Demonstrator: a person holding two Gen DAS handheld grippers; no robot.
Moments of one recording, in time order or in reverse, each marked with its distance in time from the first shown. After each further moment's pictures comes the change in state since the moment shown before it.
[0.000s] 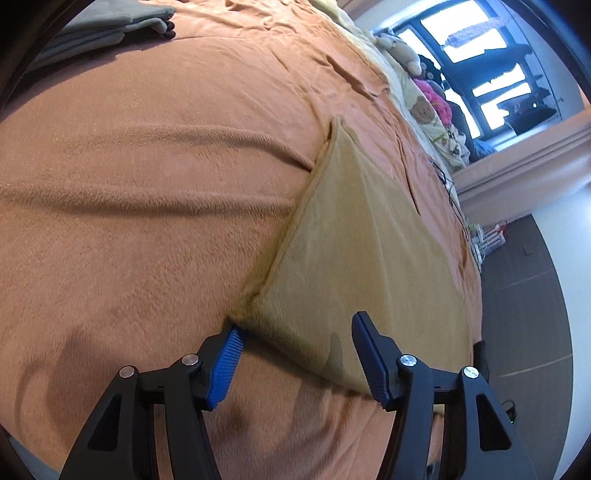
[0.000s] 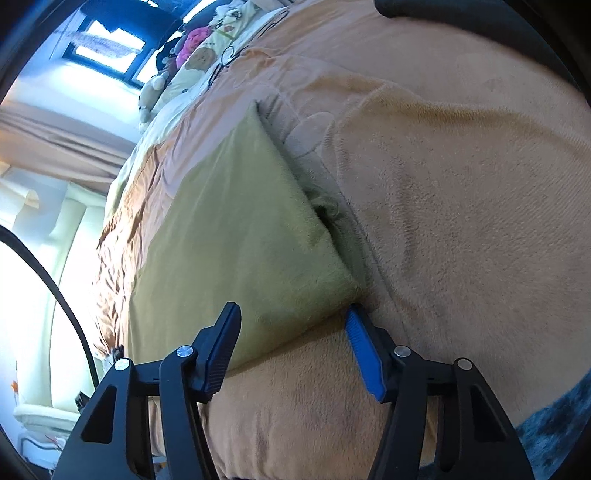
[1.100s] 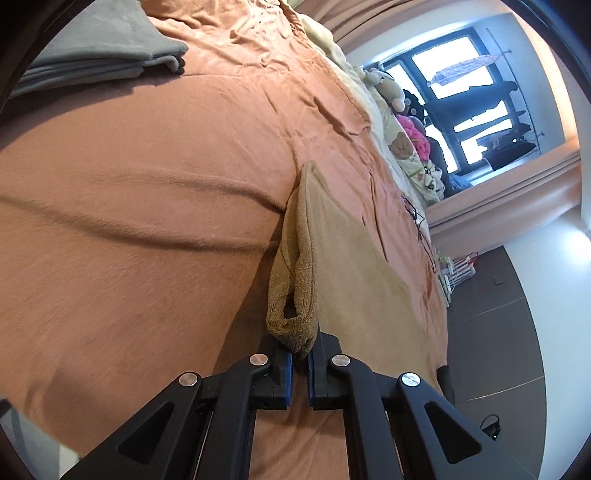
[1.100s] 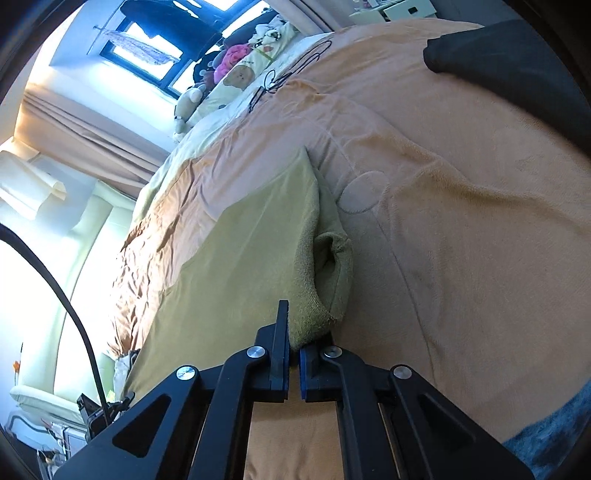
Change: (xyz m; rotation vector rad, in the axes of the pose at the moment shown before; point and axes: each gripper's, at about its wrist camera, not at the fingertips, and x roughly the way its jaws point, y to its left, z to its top) left arm -0.060 0.002 -0.005 -0.054 -0.106 -0.117; right arm -0.035 0.029 -0.005 -0.118 -0.066 0.057
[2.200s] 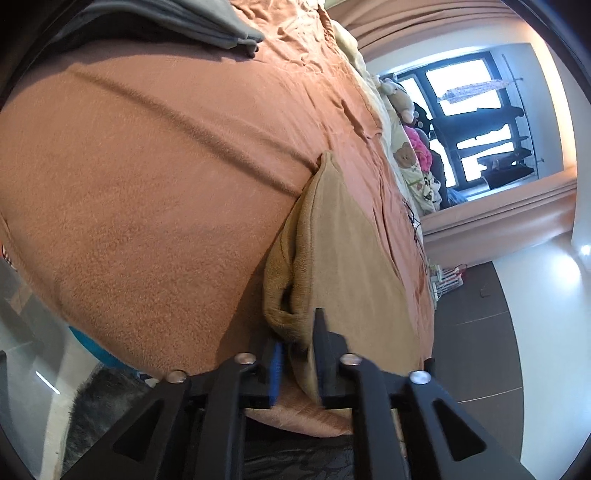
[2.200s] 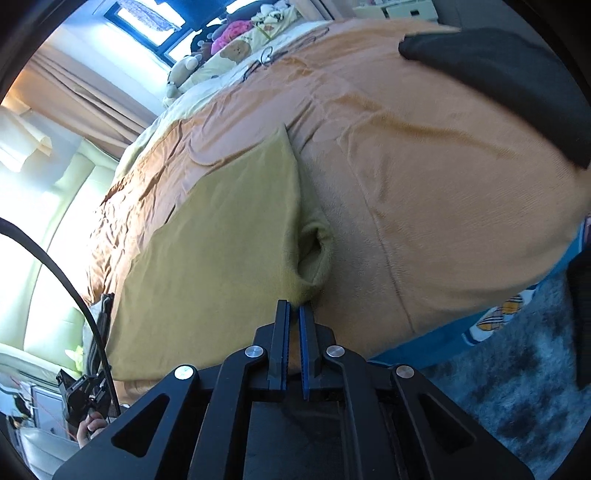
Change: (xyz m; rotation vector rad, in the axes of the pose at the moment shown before) left arm -0.043 0.057 -0.049 -0.114 0.008 -0.051; right arm -0.078 0.029 -0.063 -0.104 0.034 -0.148
